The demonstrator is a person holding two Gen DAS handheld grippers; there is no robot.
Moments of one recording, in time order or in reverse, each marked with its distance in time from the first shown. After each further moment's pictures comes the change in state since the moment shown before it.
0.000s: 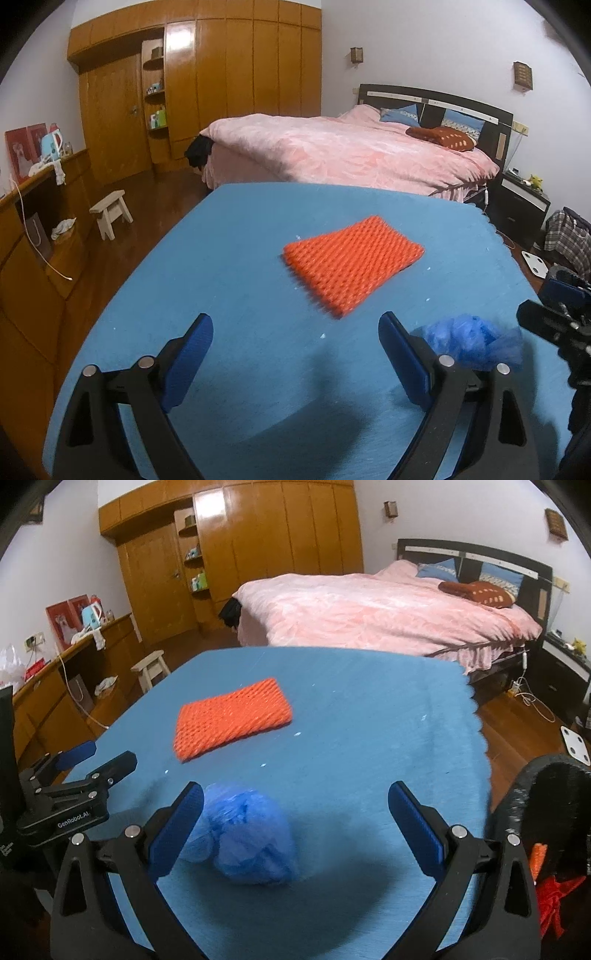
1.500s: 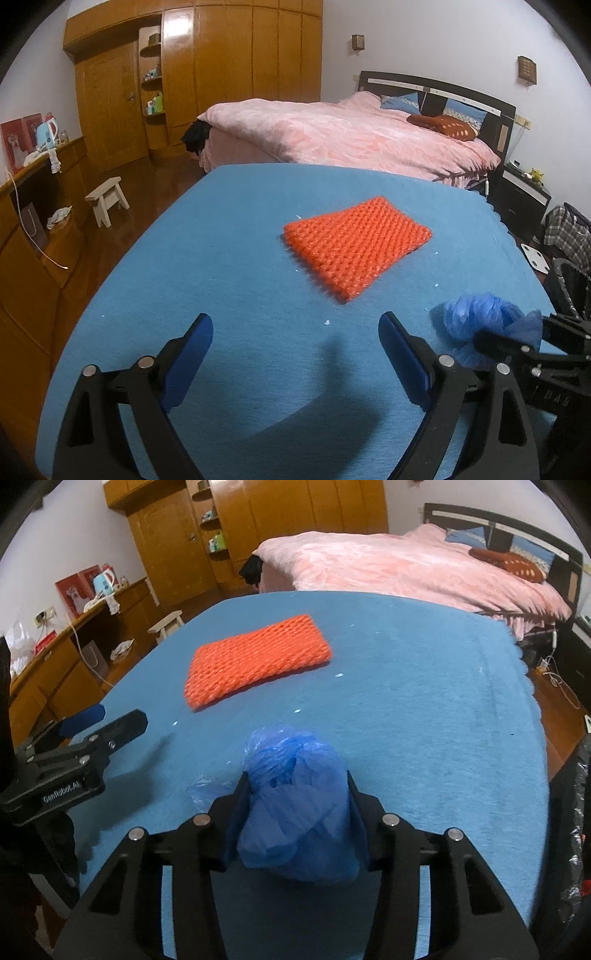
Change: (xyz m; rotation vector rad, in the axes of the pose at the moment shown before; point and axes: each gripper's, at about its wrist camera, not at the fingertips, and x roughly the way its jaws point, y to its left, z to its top) left arm 0.013 0.006 -0.010 -0.005 0.059 -0.018; right arm 0.039 0.012 -0.024 -0.015 0.156 0.086
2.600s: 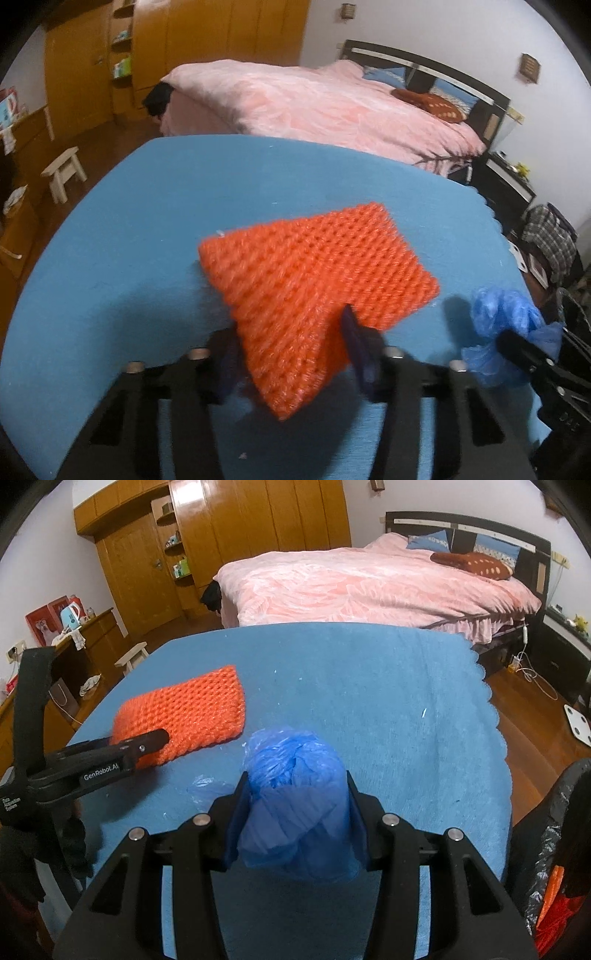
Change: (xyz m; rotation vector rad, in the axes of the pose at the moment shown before) left arm 0.097 -0.036 0.054 -0.014 0.147 -0.154; right arm 0.017 -0.063 0.041 0.083 -0.076 -0.096
